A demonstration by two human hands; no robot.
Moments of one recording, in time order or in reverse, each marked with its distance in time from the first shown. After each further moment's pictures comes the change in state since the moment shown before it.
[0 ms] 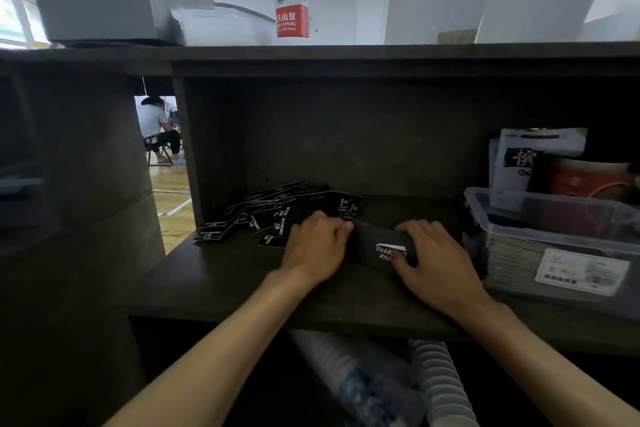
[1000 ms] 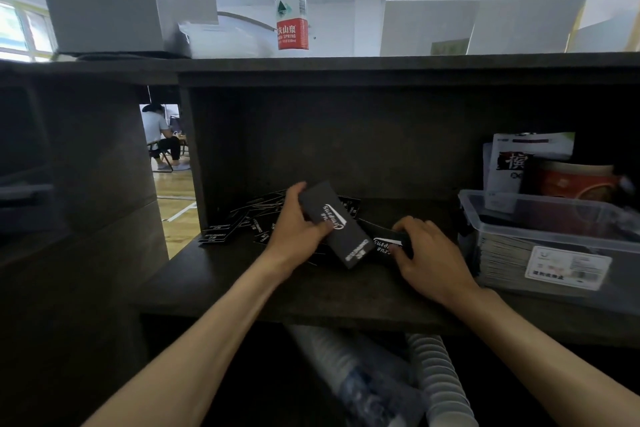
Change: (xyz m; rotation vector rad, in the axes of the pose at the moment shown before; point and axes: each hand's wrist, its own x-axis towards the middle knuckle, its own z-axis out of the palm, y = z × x) left_hand 0.005 -0.018 -0.022 -0.836 0.106 -0.209; right_hand 0.006 -0.005 -0.007 0.080 -0.047 0.033
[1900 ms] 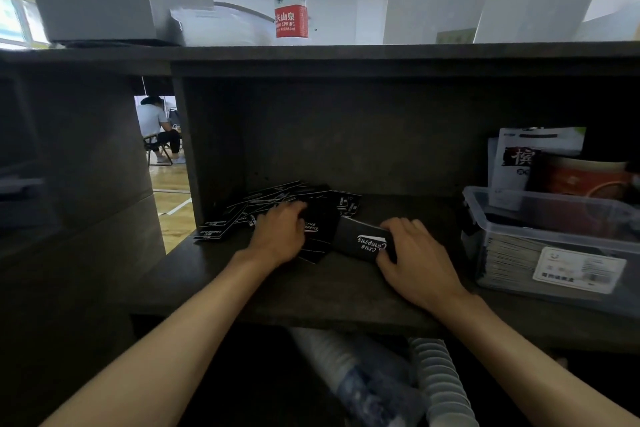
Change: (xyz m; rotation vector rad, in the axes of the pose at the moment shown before) left_hand 0.026 -0.024 -0.024 0.969 -0.089 0.090; right_hand 0.004 -0.012 0.019 -0.051 0.001 -0.044
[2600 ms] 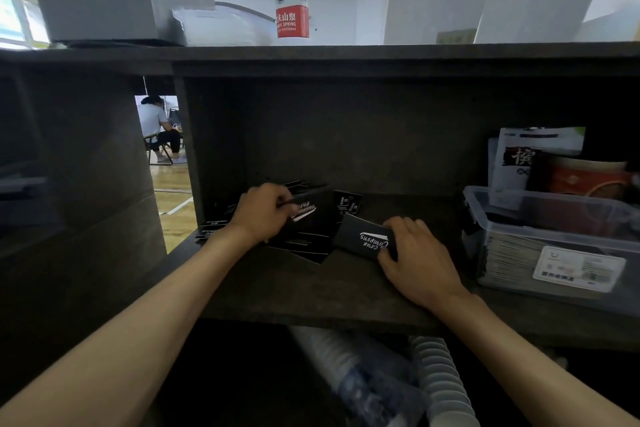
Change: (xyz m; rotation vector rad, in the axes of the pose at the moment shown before) left_hand 0.010 -0.015 -0.041 -0.136 0.002 0.024; right_hand 0.000 -0.005 -0.002 -0.016 -0.001 0.046
